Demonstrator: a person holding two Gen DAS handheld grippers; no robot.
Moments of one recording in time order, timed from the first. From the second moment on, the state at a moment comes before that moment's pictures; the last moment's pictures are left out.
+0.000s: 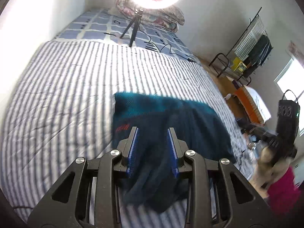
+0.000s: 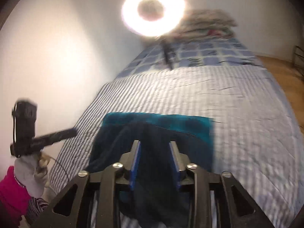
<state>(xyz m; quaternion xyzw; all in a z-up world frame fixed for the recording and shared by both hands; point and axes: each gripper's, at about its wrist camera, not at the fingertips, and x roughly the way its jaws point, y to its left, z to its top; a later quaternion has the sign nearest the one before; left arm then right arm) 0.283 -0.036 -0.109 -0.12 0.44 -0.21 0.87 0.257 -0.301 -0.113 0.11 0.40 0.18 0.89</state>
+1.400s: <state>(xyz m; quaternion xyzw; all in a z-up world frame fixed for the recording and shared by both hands) 0.371 -0.002 -0.236 -0.15 0.50 -0.16 0.84 0.331 -0.349 -0.191 0.16 0.47 0.16 0.86</state>
